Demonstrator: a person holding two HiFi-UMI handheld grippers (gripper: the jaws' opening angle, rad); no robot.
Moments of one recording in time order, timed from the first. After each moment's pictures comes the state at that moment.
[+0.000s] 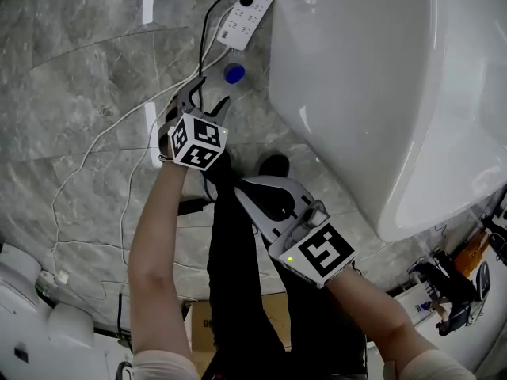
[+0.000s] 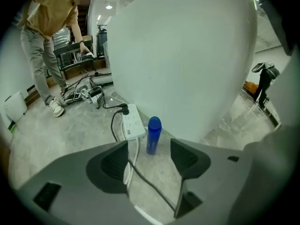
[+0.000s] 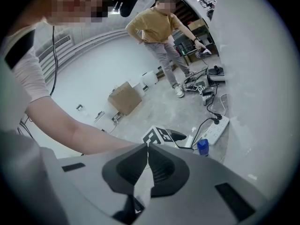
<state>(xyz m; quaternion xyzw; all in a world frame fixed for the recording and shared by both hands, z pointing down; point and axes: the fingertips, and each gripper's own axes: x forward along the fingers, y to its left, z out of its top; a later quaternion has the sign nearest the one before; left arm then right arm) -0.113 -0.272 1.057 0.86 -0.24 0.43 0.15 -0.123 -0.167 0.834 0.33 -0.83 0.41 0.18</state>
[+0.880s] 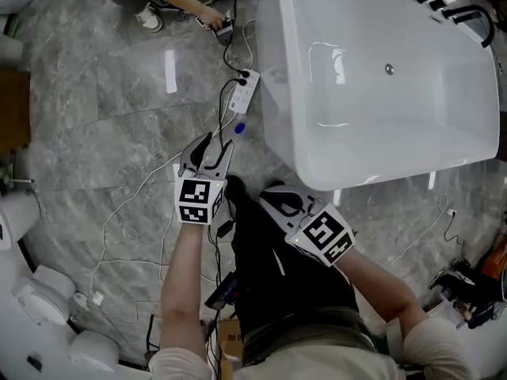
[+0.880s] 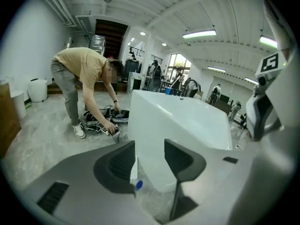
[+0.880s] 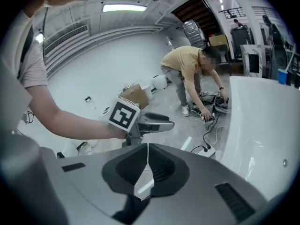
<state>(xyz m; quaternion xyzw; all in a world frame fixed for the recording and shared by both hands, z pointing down) -0.112 -0.309 0.649 0.87 -0.35 0.25 0.23 -0.072 -0.183 0.574 0.31 -0.86 0.34 0.24</state>
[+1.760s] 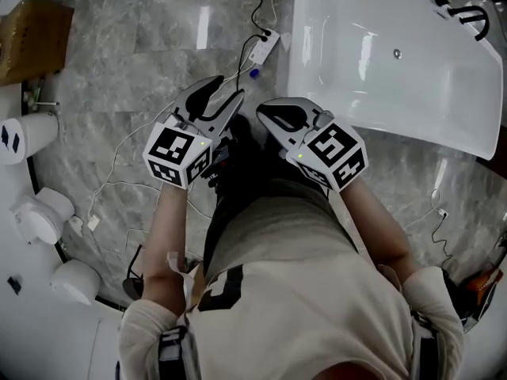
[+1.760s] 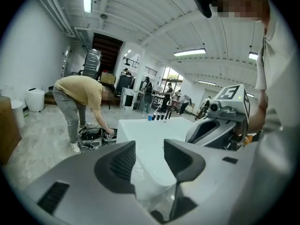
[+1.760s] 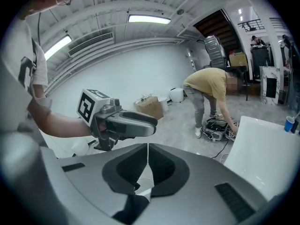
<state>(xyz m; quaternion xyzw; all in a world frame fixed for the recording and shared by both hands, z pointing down) -0.090 -0.201 0.351 0.90 -0.32 0.18 0.23 -0.057 -0.151 0.352 0.25 -0.91 0.26 0.21</state>
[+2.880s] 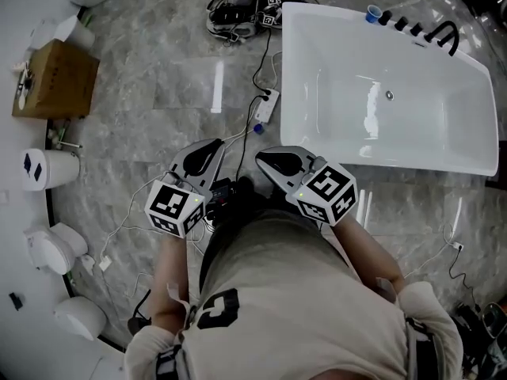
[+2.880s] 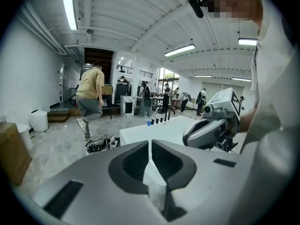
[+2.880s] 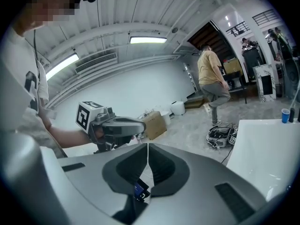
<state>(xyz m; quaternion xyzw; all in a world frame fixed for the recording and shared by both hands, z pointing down) -0.080 -0.145 0.270 0.91 -0.34 0.20 0.14 -0.022 -0.107 0.285 0.26 -0.93 0.25 0.11</state>
